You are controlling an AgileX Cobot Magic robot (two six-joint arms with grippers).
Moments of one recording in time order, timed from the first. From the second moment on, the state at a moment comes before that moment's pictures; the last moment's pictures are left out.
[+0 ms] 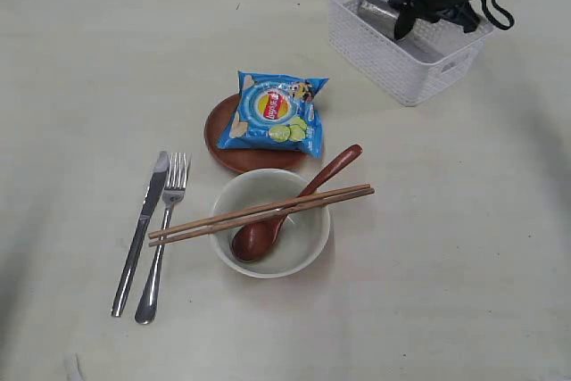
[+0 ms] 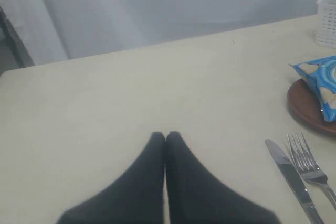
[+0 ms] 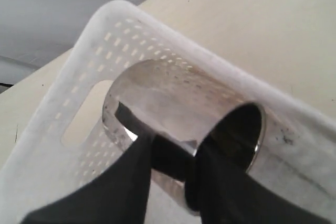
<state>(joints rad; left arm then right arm) -0.17 0.01 0.00 0.16 0.32 -0.04 0.10 2.28 -1.65 0.77 0.36 -0.14</state>
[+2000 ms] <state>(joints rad) -0.17 0.01 0.00 0.16 0.32 -0.04 0.68 1.90 -1.67 0.40 0.80 -0.16</state>
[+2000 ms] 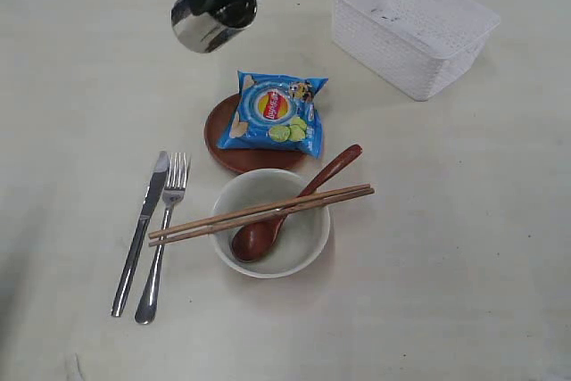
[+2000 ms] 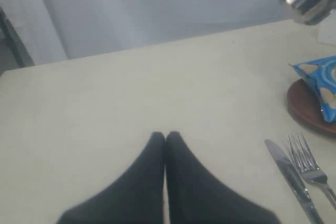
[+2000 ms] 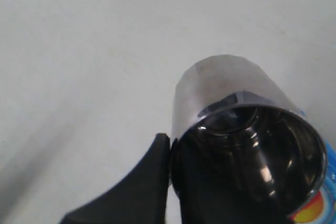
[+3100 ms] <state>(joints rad) -0.17 0.01 0.00 0.16 0.32 -0.04 0.86 2.35 -2.14 -0.01 1.05 0.13</state>
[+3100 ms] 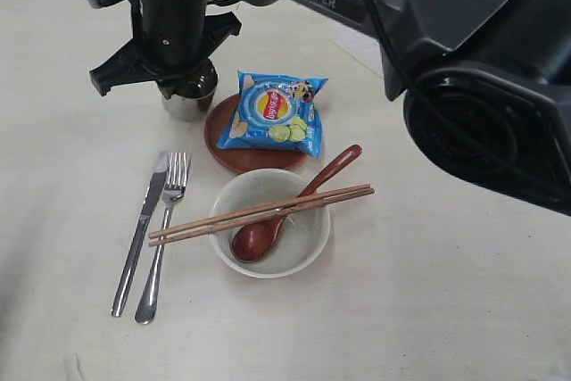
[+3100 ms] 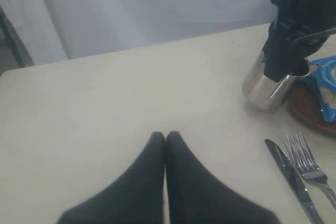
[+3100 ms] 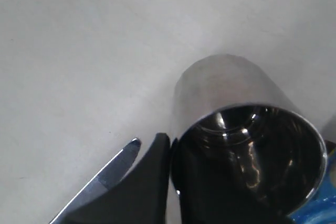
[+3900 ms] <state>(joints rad) -0.17 0.01 0.00 0.16 0.32 -0.04 0.86 2.36 -2.14 0.02 1.08 0.11</state>
